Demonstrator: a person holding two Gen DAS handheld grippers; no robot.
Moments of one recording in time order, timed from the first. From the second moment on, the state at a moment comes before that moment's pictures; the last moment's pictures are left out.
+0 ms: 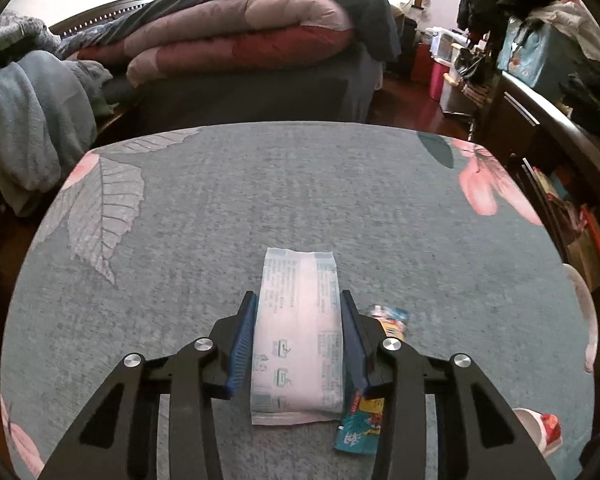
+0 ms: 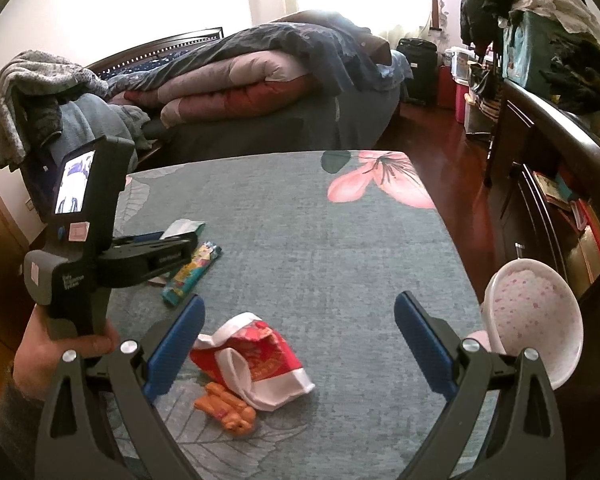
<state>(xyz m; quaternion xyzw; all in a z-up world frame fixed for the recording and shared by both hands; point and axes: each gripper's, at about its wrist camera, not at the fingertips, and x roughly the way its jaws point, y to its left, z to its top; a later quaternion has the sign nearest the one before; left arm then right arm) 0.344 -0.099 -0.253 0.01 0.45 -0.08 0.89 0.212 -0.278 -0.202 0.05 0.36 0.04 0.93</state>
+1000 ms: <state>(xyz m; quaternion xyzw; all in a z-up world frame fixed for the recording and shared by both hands) 0.316 0.045 -0.219 -0.09 0.39 -0.02 0.91 0.311 -0.137 -0.259 -0.04 0.45 0.08 0.89</state>
